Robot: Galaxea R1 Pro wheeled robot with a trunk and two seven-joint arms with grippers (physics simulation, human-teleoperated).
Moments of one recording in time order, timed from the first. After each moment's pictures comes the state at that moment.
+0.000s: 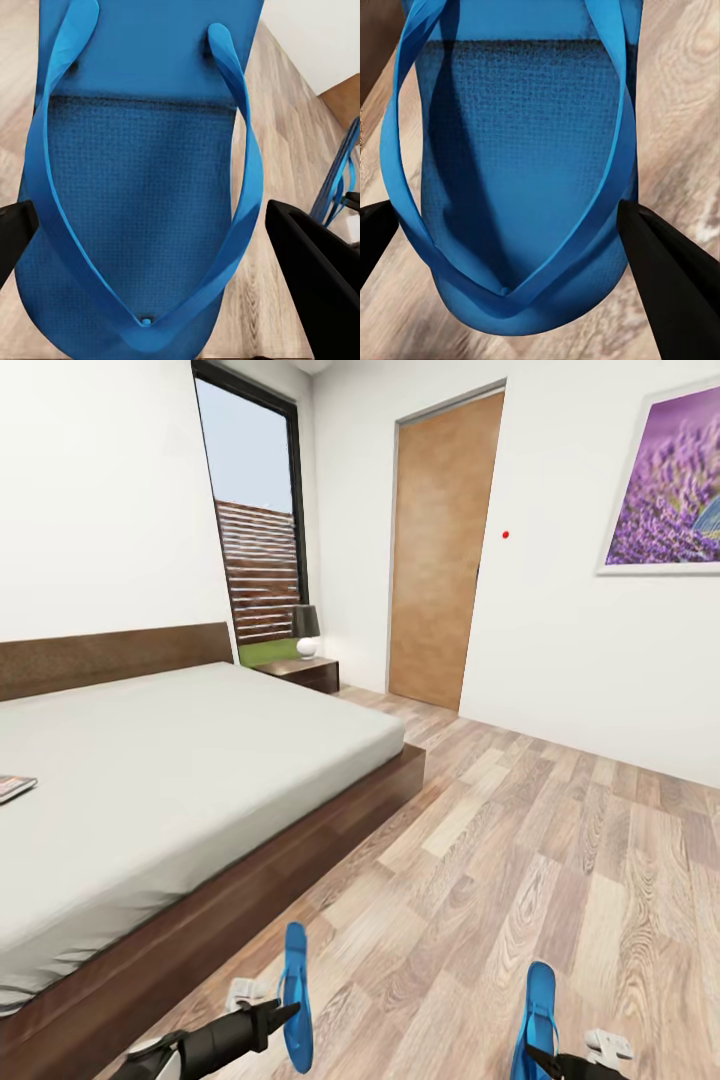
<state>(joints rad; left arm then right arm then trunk) -0.40 0.09 0.05 -0.41 0.22 0.09 -0.96 -0.28 -0.26 -0.44 -0.46 0.01 0.17 0.79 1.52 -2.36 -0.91</state>
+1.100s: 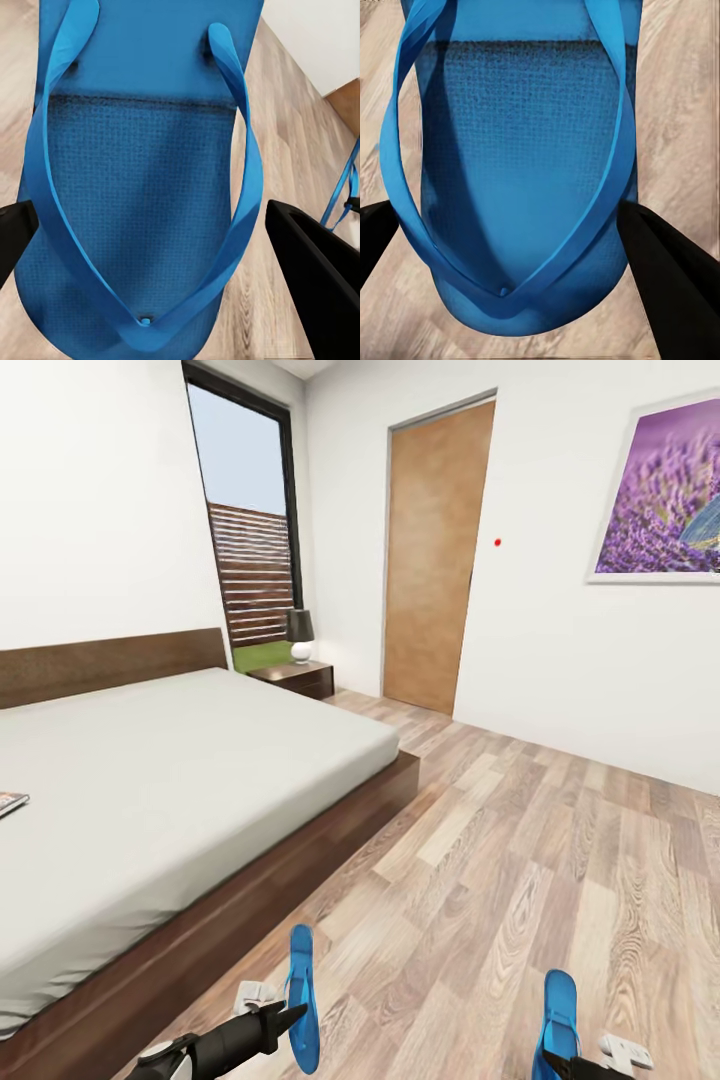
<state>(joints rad) -0.40 0.06 0.05 -0.40 0.21 0.06 -0.90 -0.28 -0.26 -0.44 -0.46 0.01 0.17 0.58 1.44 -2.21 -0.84</state>
